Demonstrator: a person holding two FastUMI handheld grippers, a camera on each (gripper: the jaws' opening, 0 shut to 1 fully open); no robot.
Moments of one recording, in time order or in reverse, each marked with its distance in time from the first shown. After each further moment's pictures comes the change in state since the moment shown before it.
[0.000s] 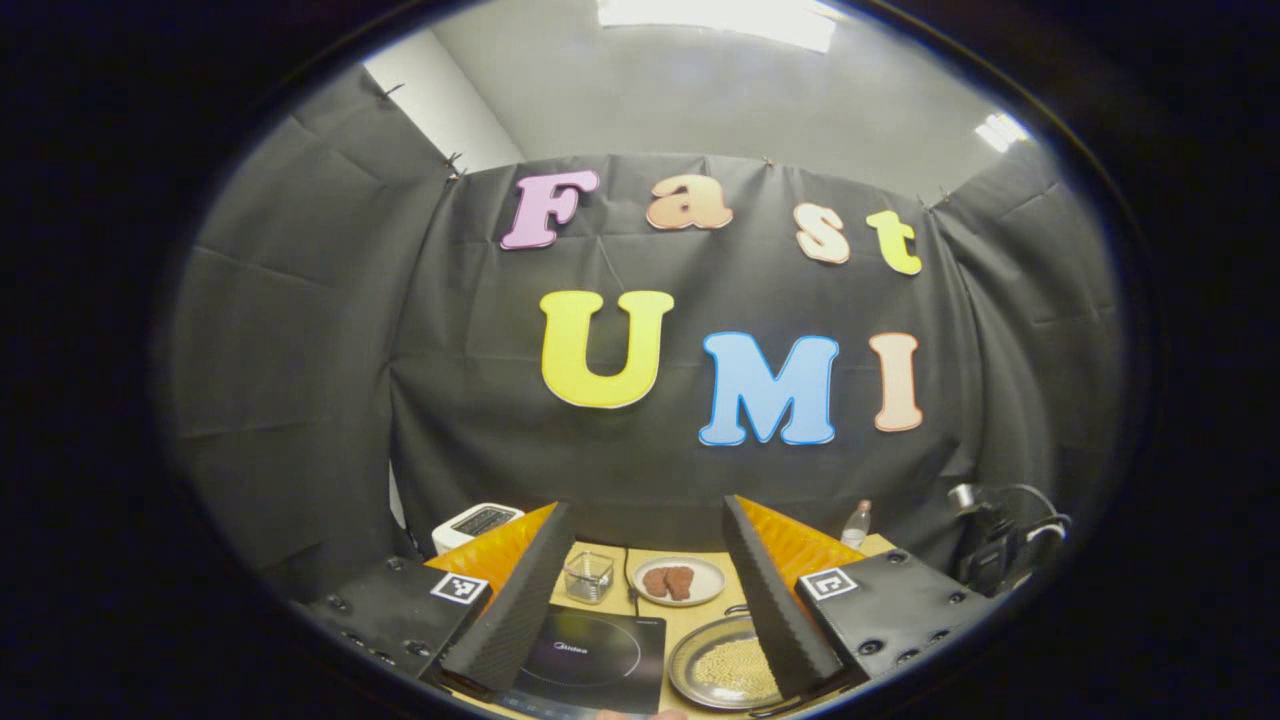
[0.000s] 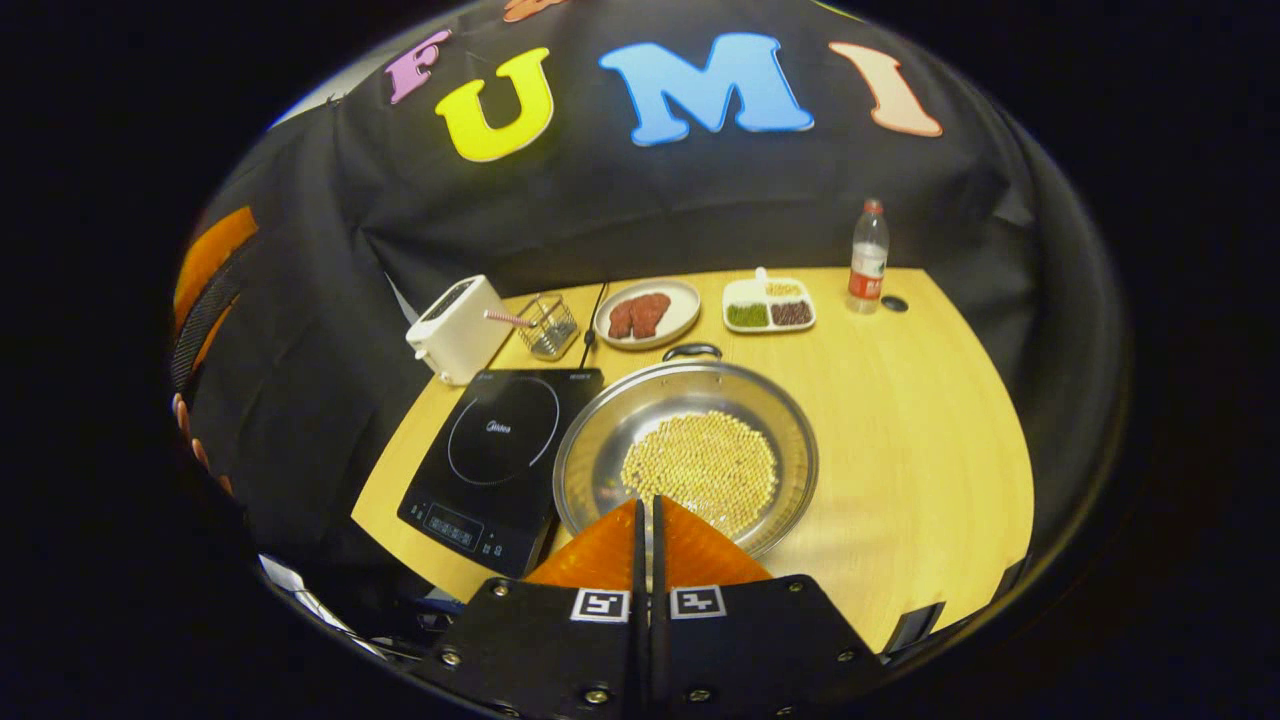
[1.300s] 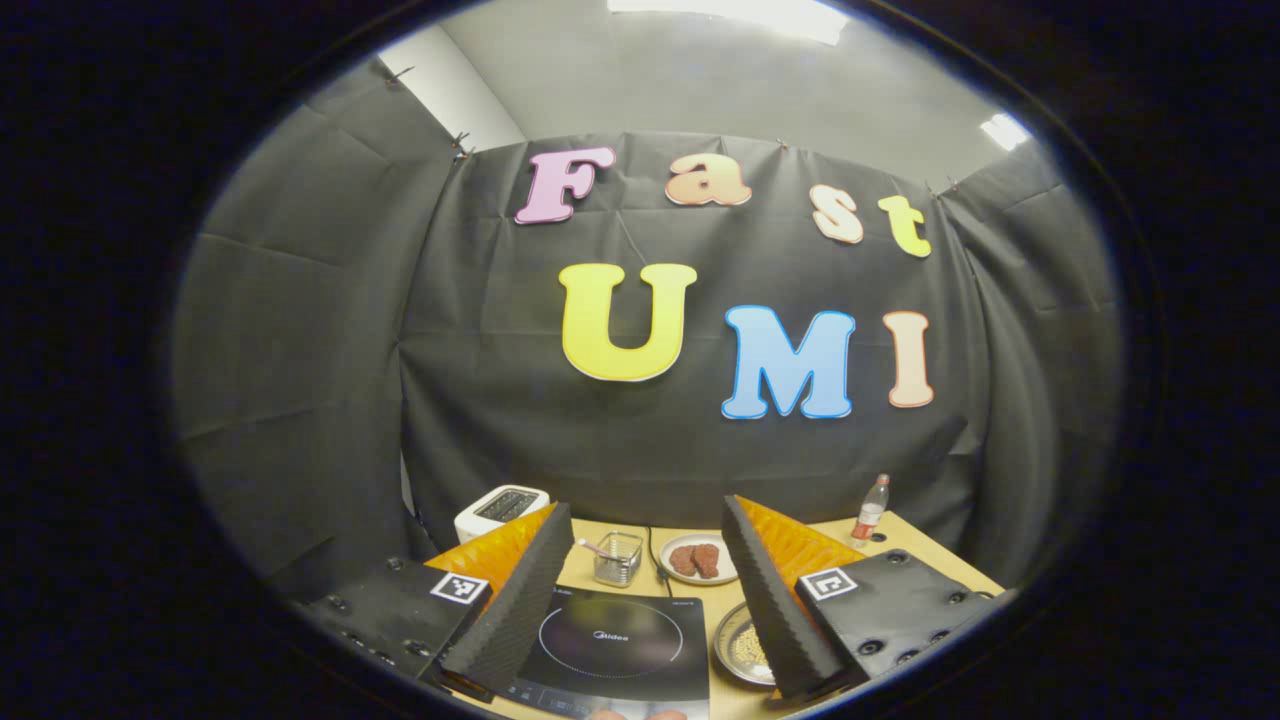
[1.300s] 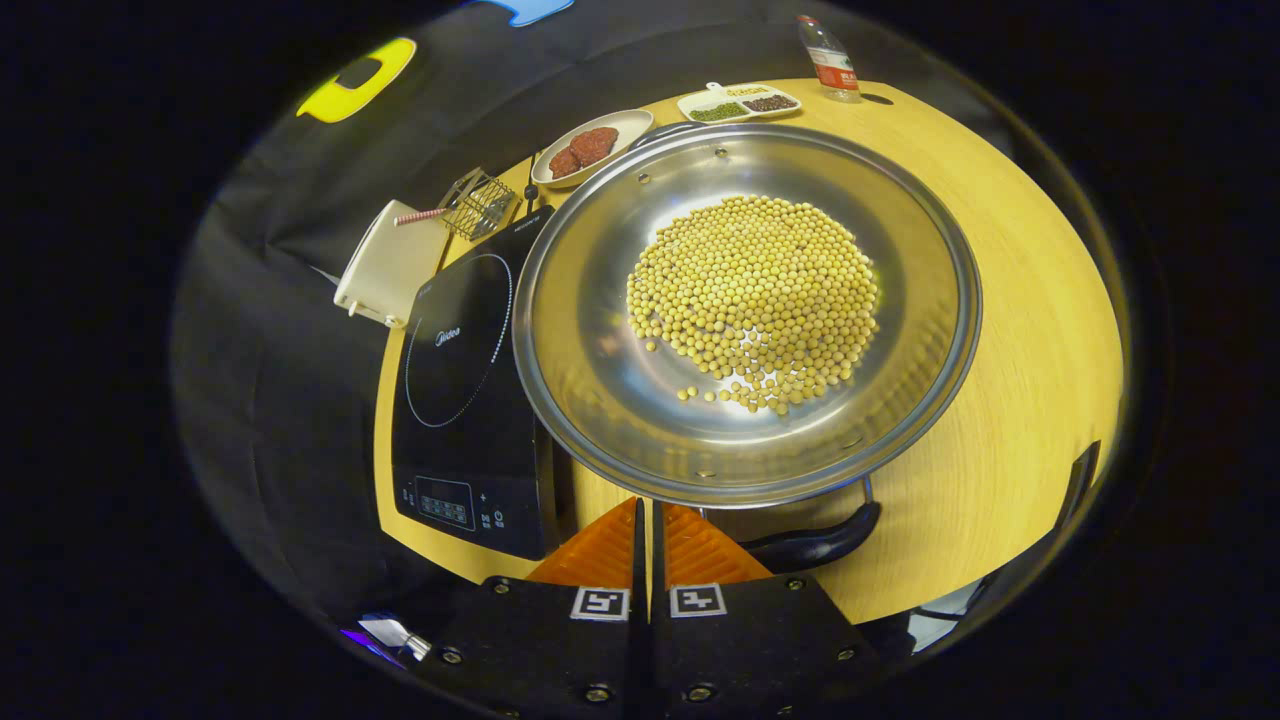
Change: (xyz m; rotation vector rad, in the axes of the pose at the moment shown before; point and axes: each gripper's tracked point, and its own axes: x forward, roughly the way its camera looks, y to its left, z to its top) left arm 0.000 0.065 -0.029 0.003 0.081 -0.014; right arm 0.098 0.042 -0.107 0.357 0.322 0.014
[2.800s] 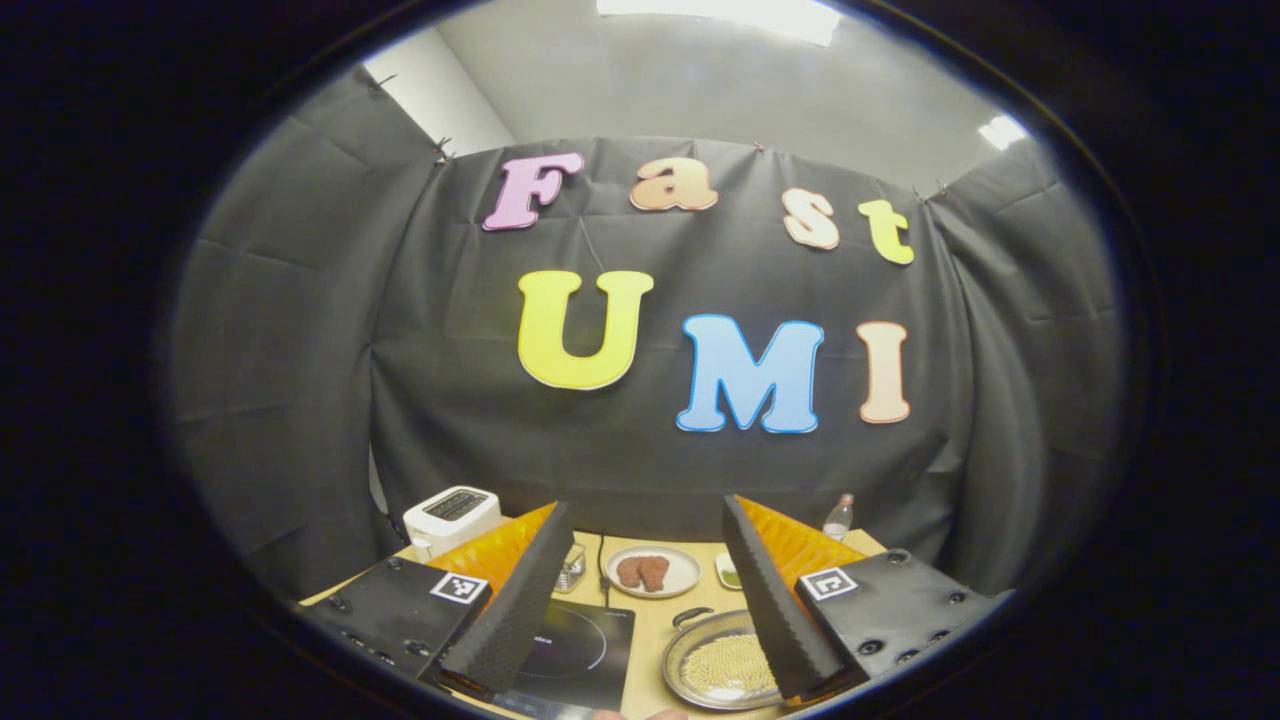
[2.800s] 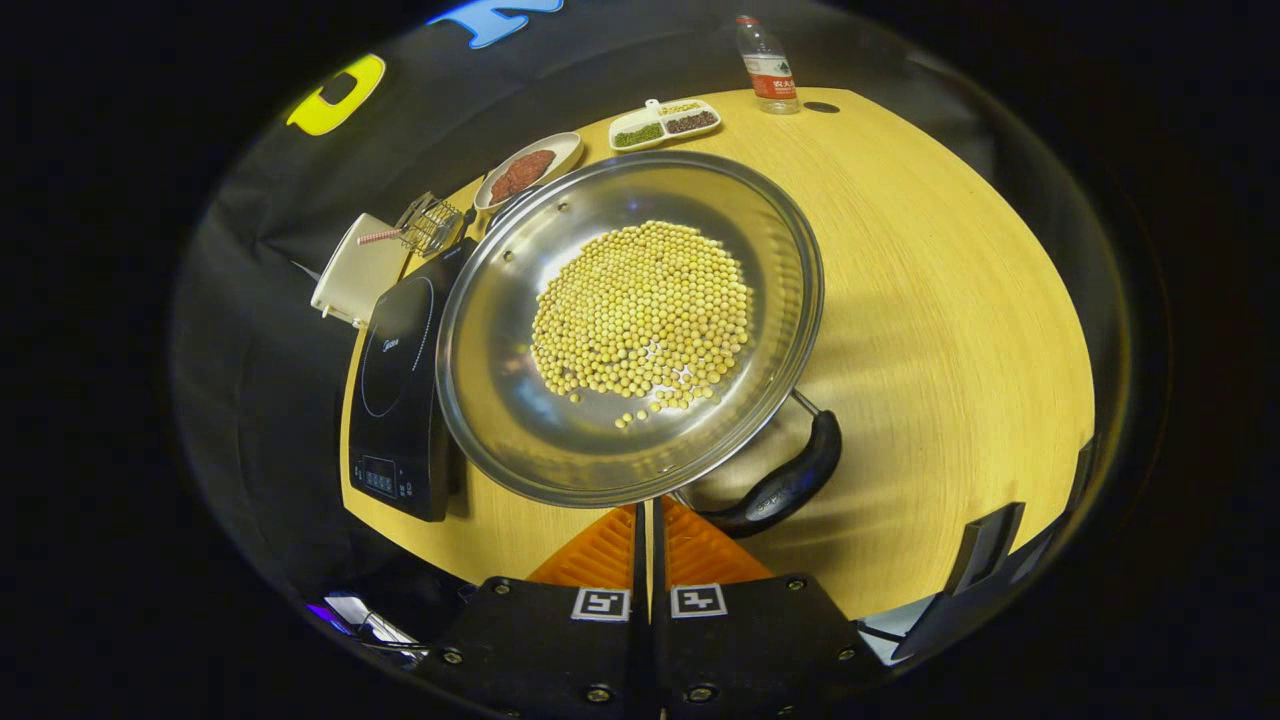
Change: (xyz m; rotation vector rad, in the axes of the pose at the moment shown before) left arm 0.016 -0.115 0.016 -0.015 -0.029 -0.017; right arm -0.055 -0.126 0.030 -0.101 -0.010 -0.076
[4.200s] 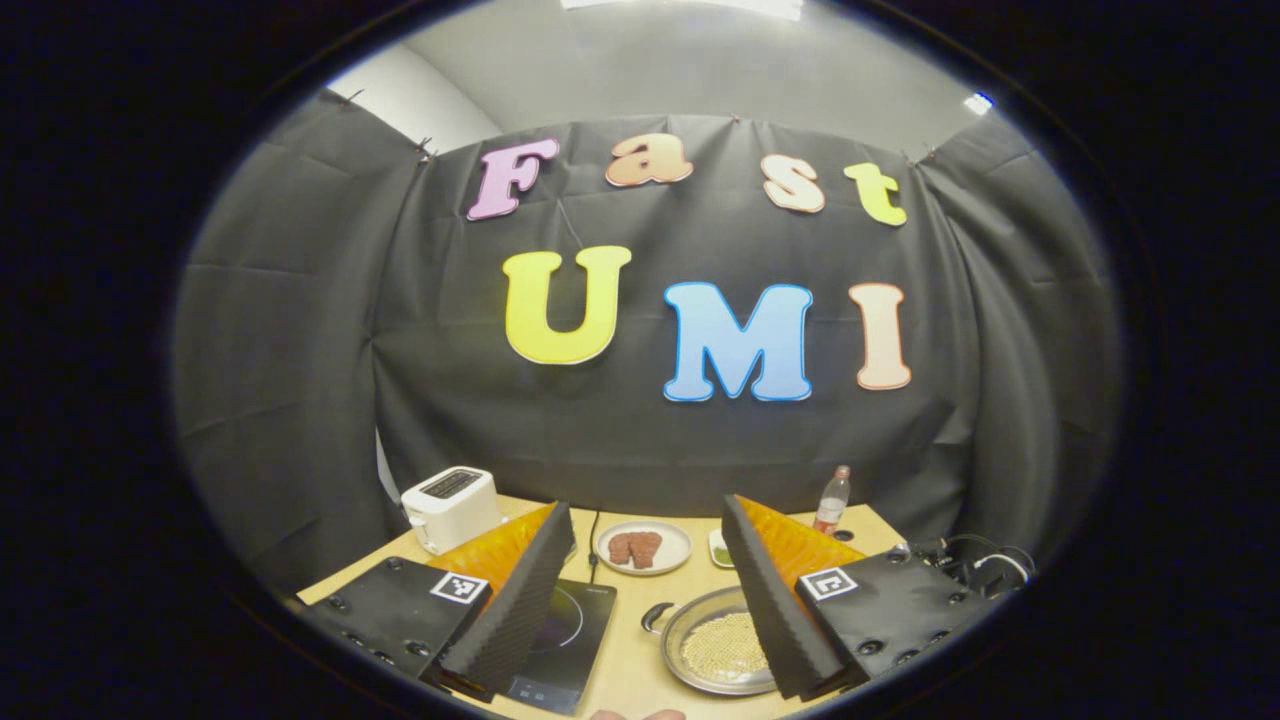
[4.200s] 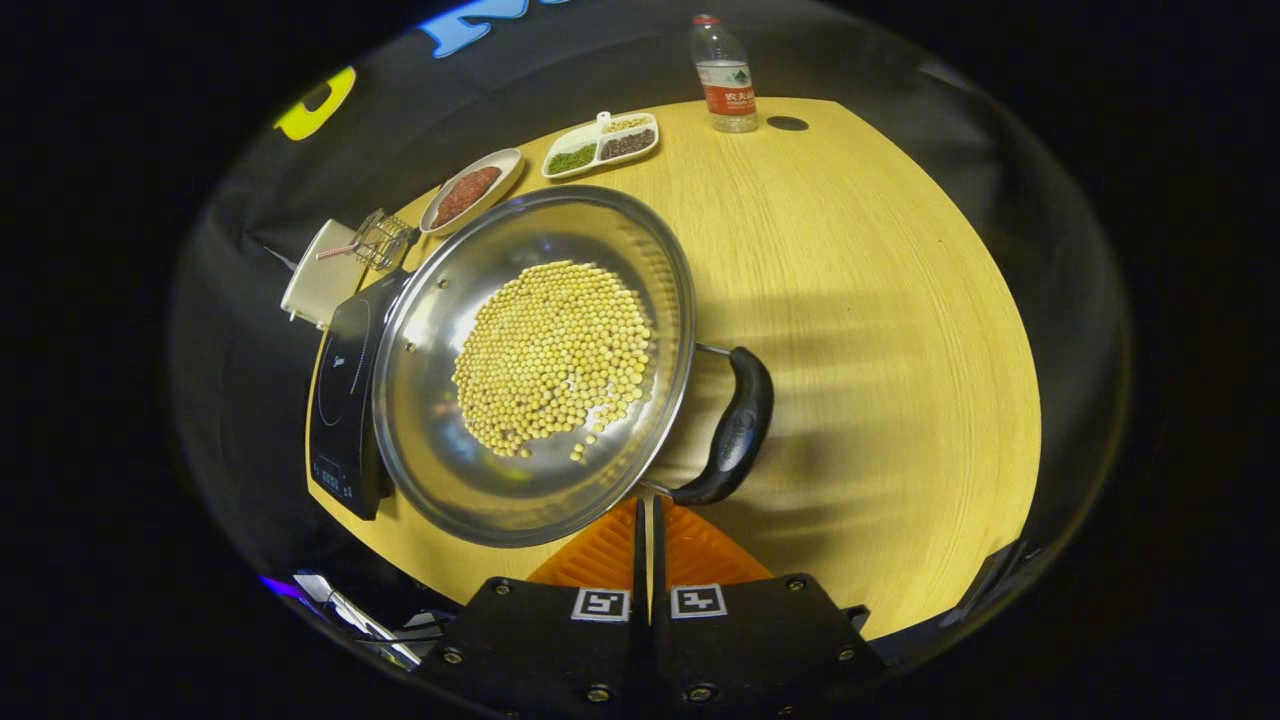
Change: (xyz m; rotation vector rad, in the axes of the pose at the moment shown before) left arm -0.004 -0.071 -0.028 0.067 0.077 0.051; right arm -0.007 -0.105 0.066 -0.069 0.031 -0.057
